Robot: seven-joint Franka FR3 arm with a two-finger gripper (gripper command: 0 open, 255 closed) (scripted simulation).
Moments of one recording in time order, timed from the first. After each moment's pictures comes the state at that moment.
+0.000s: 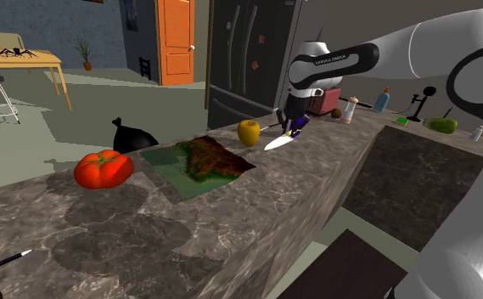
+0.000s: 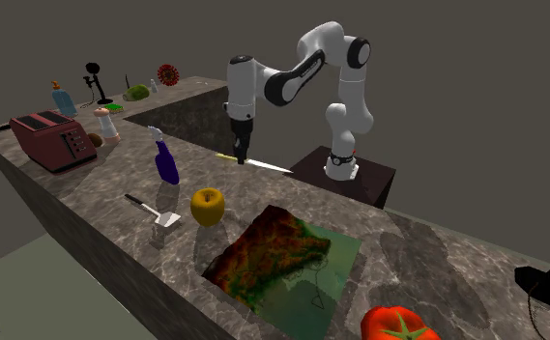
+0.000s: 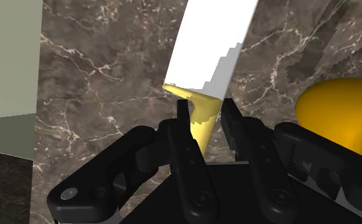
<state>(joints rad) -0.27 0.11 0.02 -1.83 -0.04 2.00 0.86</state>
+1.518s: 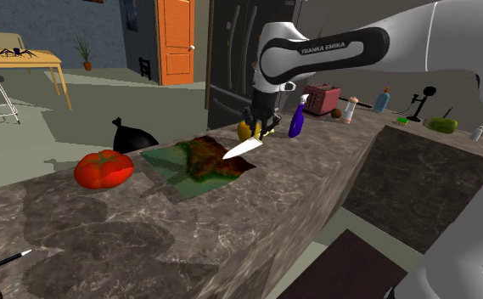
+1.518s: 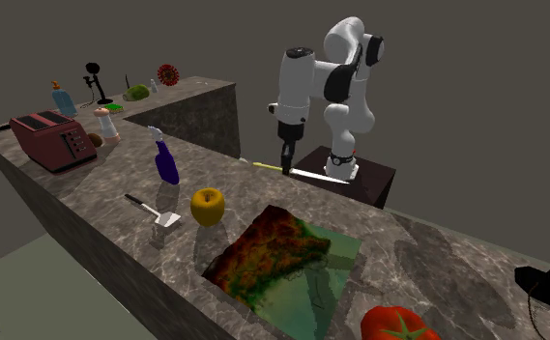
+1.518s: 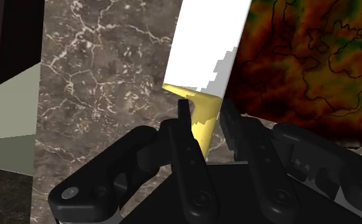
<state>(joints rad) -0.09 0.03 0.18 -1.85 -0.06 1.92 1.21</state>
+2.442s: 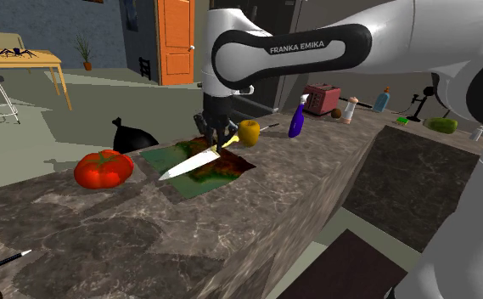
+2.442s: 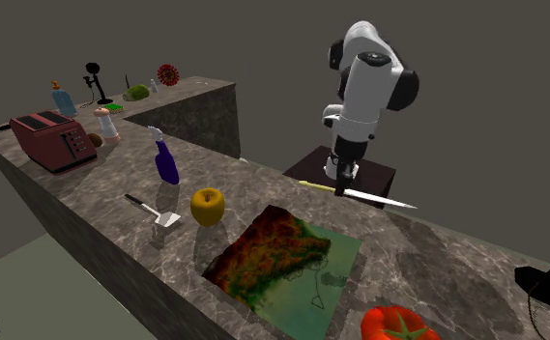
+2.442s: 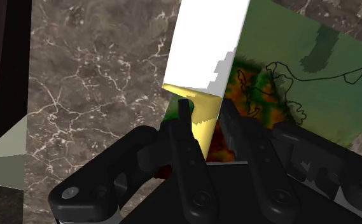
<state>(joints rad) 0.09 0.16 0.33 -1.68 -0.12 1.86 1.54</state>
